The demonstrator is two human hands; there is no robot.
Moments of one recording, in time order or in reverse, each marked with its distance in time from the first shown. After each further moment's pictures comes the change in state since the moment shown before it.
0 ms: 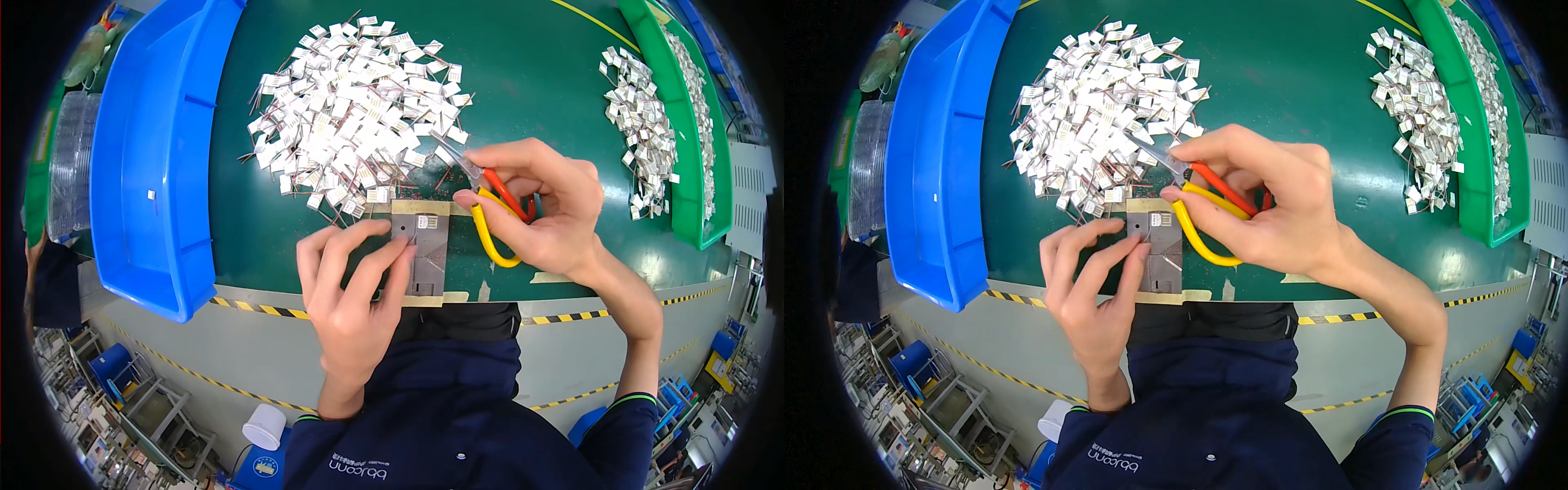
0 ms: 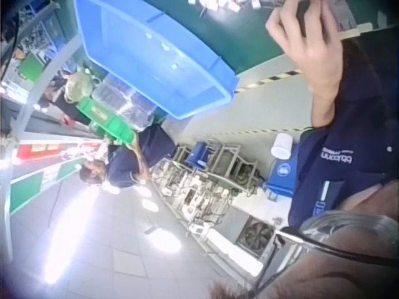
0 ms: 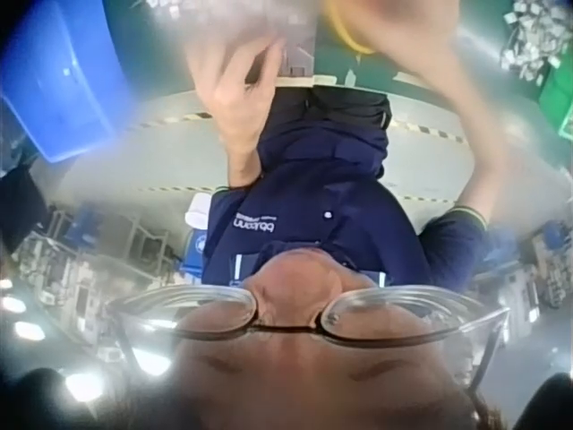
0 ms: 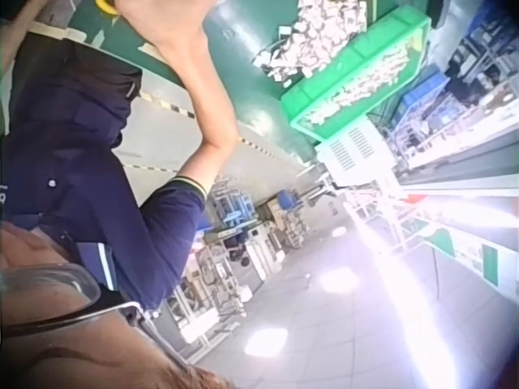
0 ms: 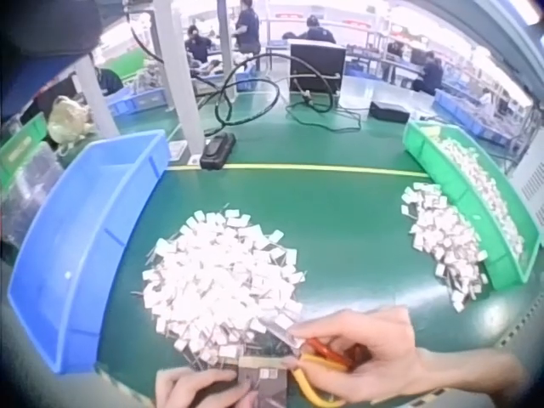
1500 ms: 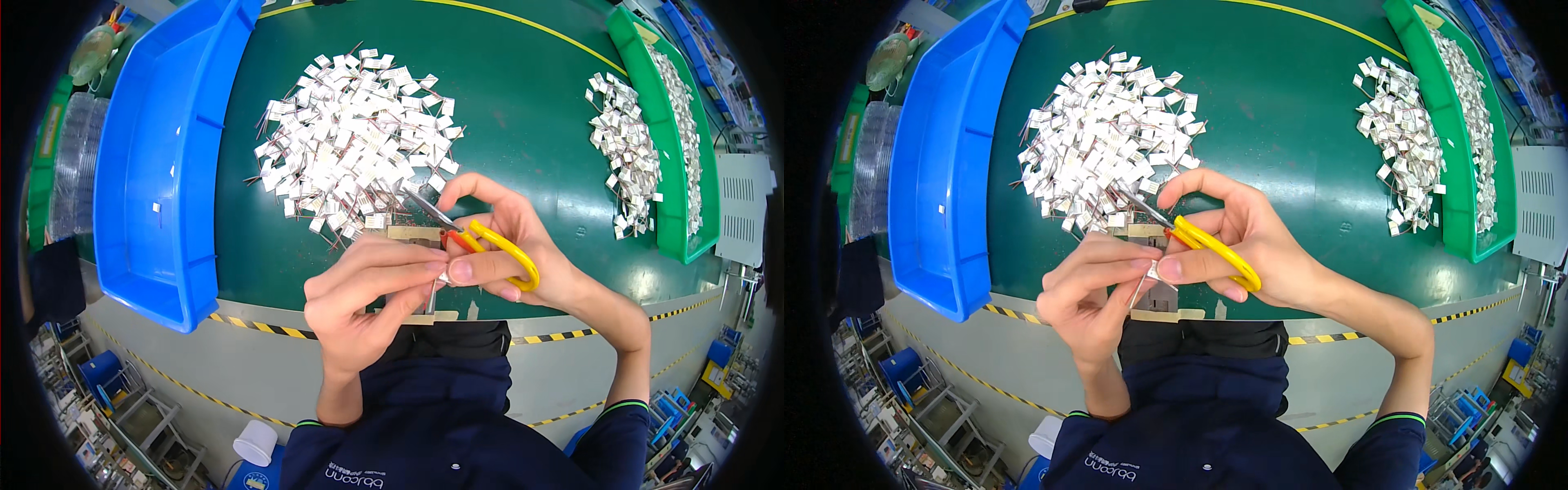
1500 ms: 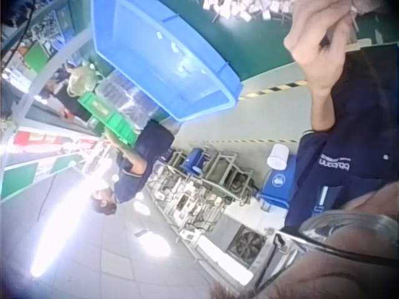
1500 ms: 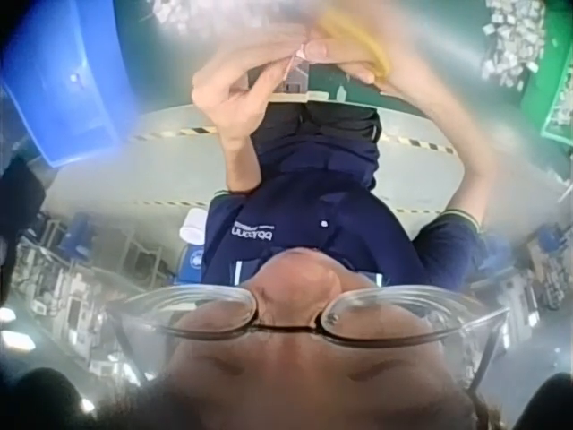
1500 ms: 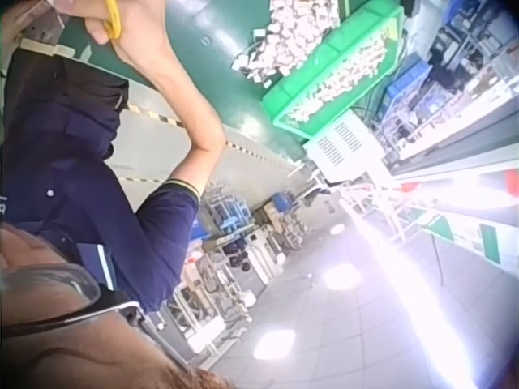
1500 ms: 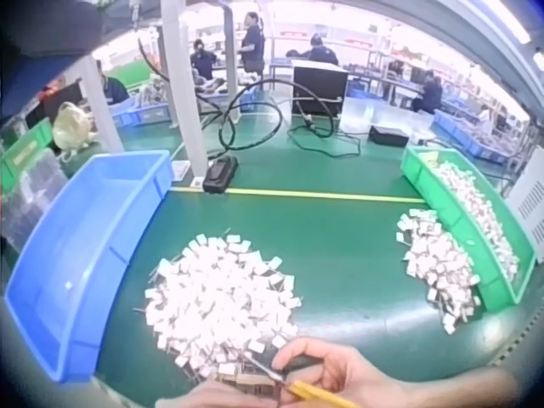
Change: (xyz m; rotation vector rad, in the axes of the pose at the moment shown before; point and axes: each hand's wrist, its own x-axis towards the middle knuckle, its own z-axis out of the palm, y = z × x) left_hand 0.028 -0.004 0.003 -0.776 -0.045 0.077; right_hand 0.006 -0.025 -0.007 1.134 -0.343 0.960
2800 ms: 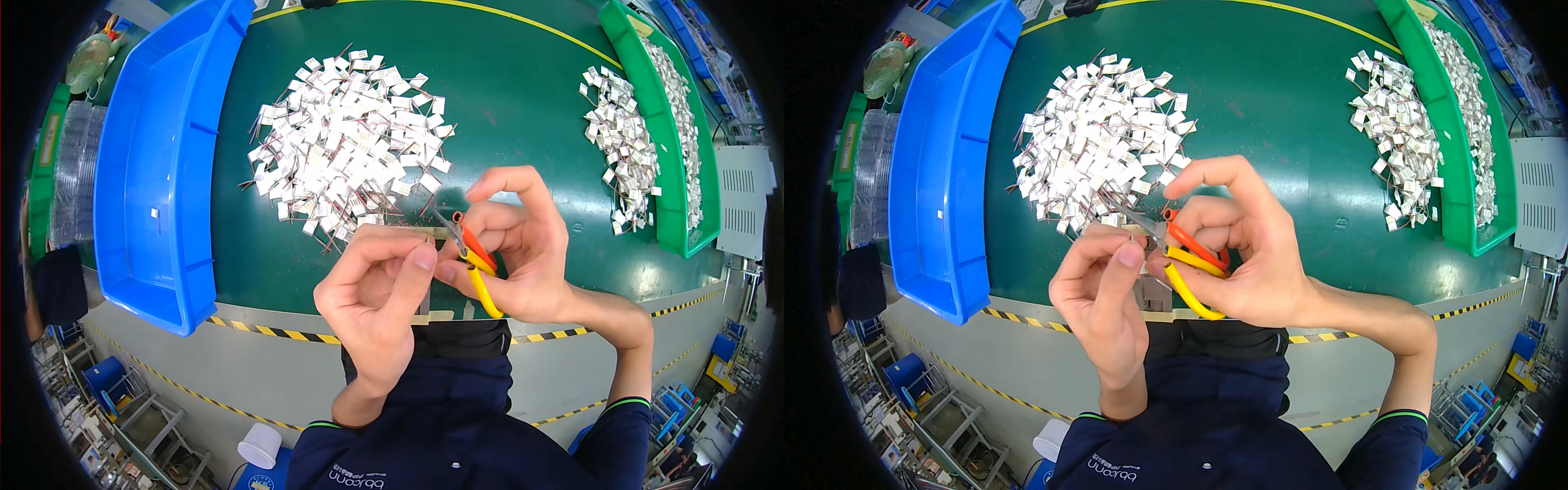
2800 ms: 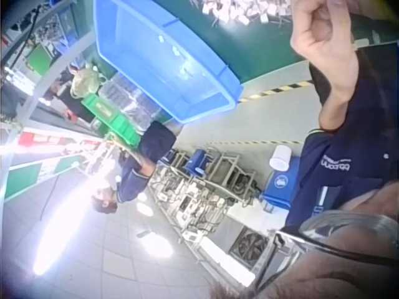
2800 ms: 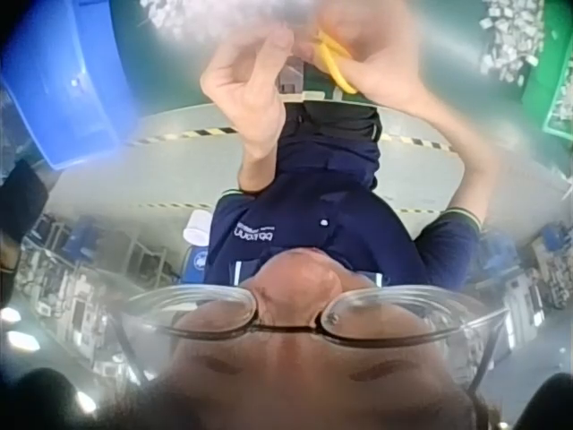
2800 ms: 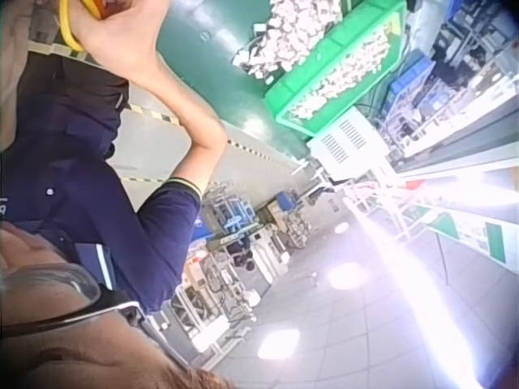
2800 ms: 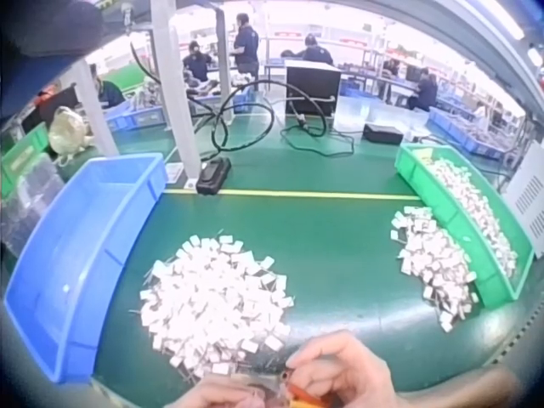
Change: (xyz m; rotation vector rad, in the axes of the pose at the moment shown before) left_hand -0.002 0.015 0.040 -0.416 0.421 -0.408; right_hand -0.007 0.024 -0.004 -0.524 0.084 -0.619
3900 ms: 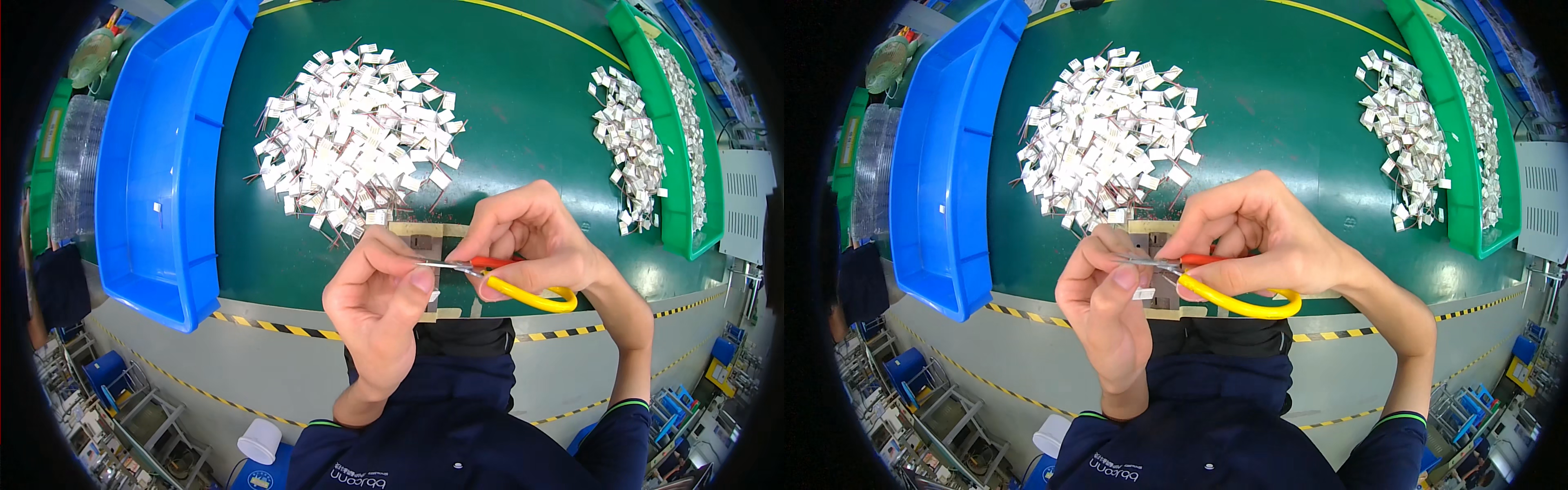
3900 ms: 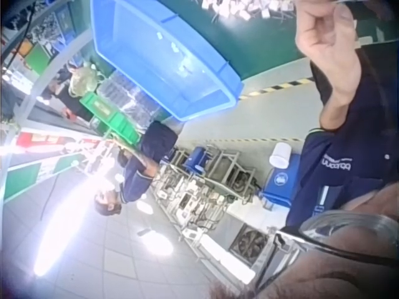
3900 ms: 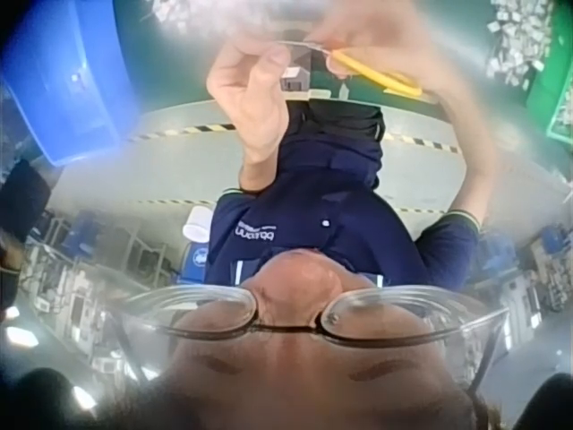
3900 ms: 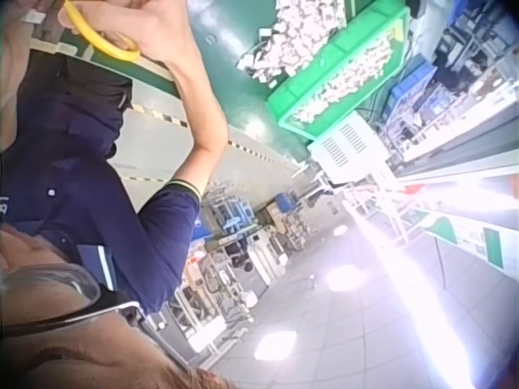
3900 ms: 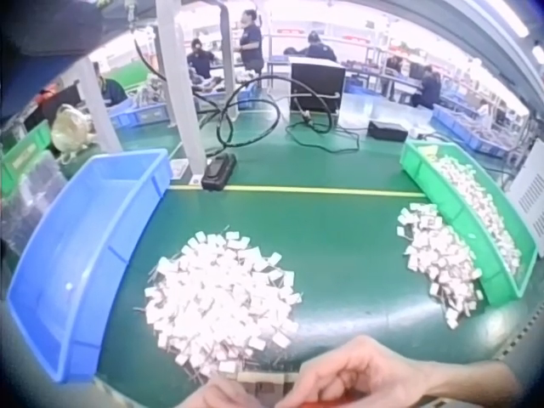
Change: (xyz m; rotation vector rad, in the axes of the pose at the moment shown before) left_hand -0.007 0.001 -0.007 -0.196 -0.030 -0.081; right_hand 0.020 -0.021 -0.029 0.276 -0.347 0.440
